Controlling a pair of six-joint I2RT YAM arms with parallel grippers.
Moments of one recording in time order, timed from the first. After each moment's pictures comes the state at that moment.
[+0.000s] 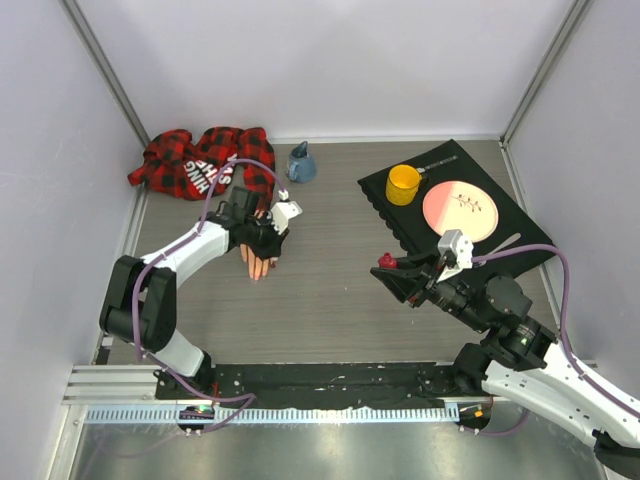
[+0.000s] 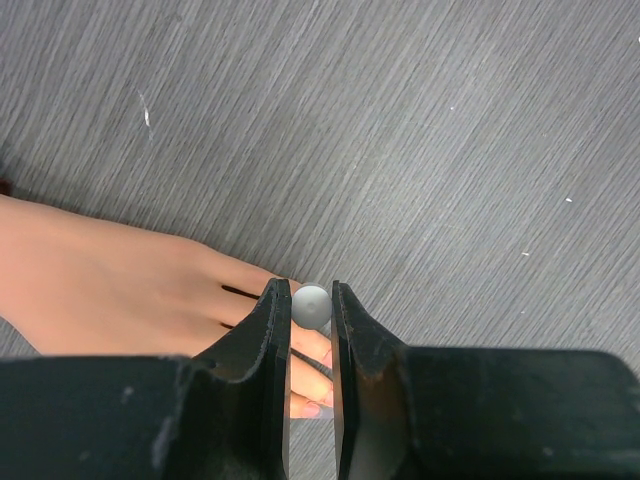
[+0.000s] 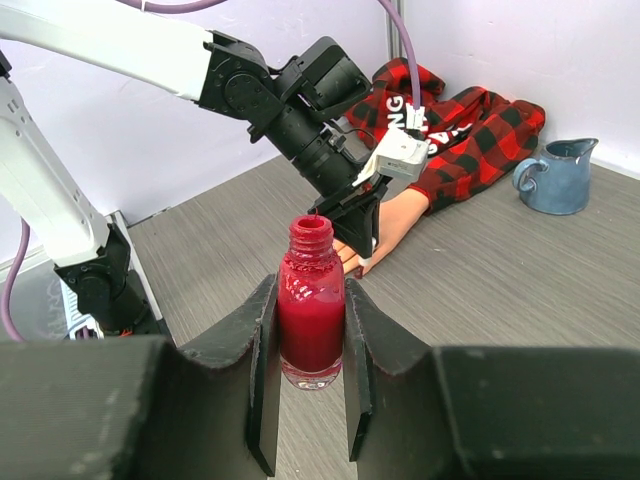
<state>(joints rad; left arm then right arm) -0.35 1.57 1.00 -0.41 0.42 0.52 0.90 0.43 0.59 -0.02 -0.05 0.18</state>
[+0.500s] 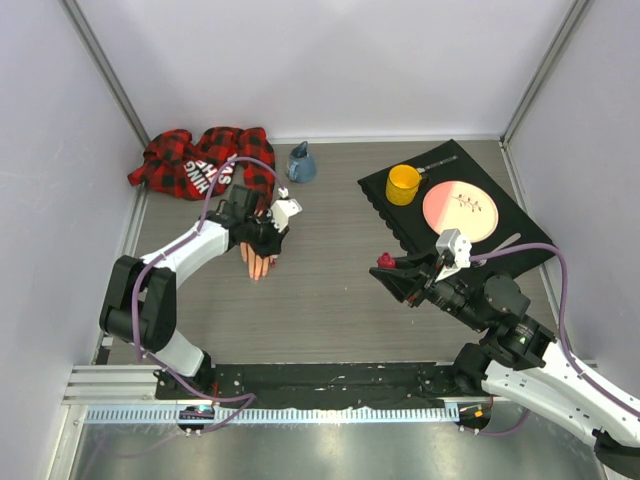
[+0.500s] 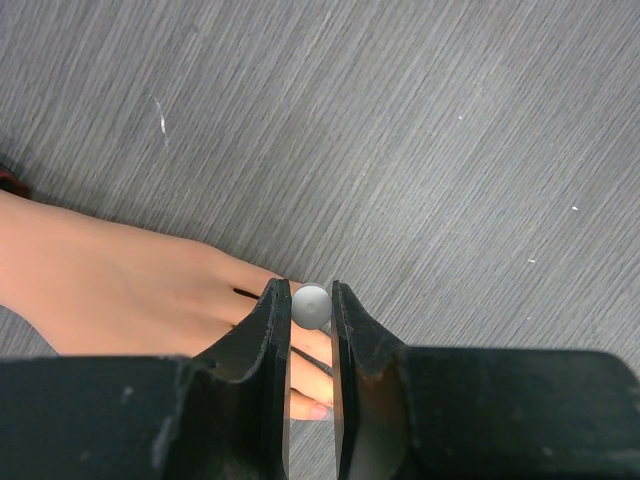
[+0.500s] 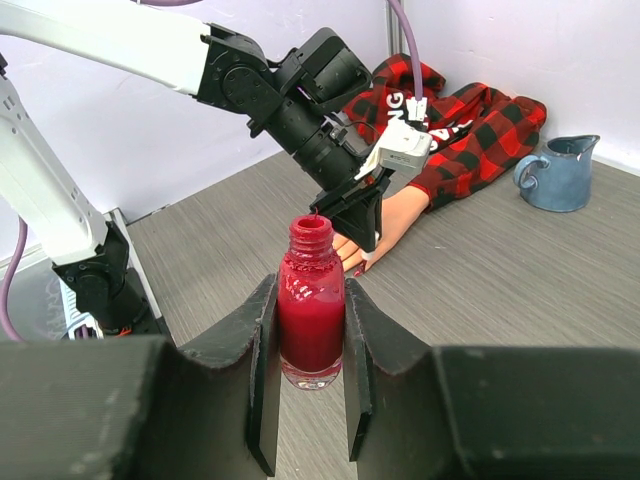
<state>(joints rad) -0.35 1.57 1.01 -0.41 0.41 0.52 0.90 0.44 0.59 -0.01 -0.05 0.18</state>
